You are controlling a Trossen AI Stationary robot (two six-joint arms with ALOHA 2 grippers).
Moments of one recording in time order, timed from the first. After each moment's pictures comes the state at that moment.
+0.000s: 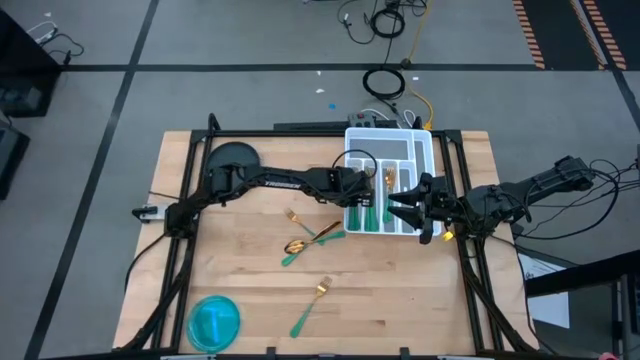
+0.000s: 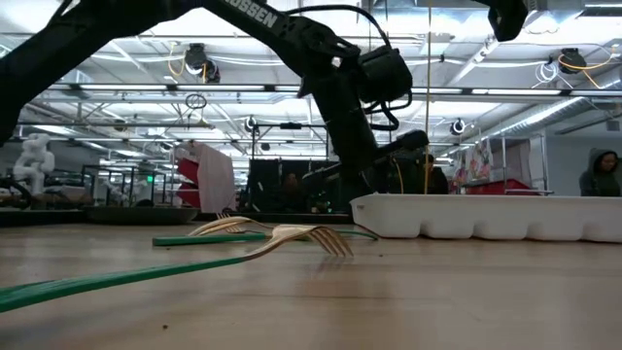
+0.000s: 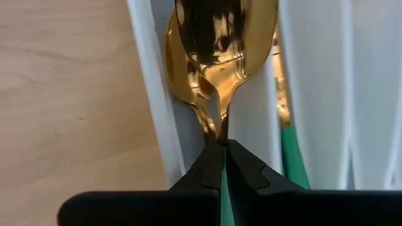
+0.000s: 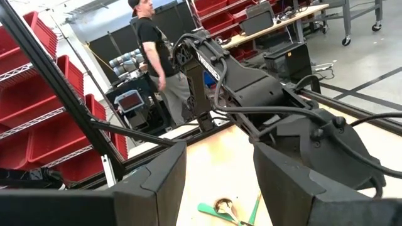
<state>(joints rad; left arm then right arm) 0.13 2.32 1.86 -0.61 -0.13 -1.20 0.37 0.74 0.65 0.02 0.53 0.48</state>
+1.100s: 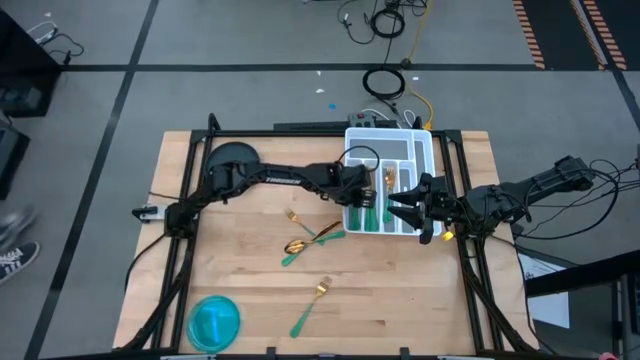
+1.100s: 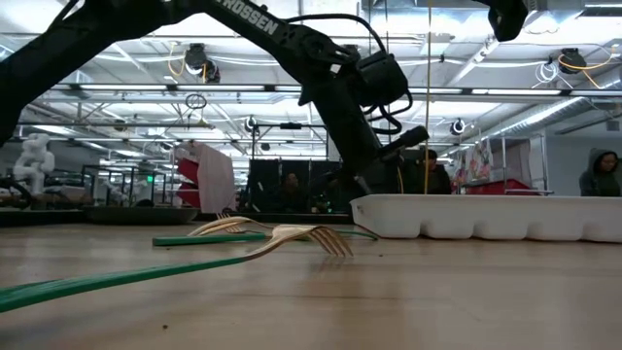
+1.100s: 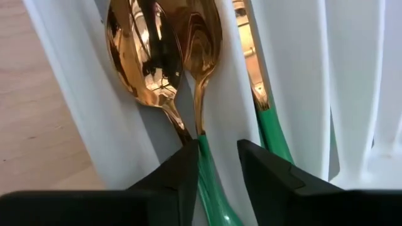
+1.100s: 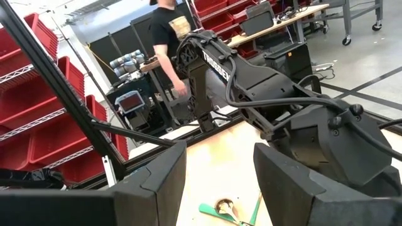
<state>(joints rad) 0.17 2.33 1.86 -0.55 0.04 -1.05 0.37 0.74 0.65 0.02 0.53 0.49</state>
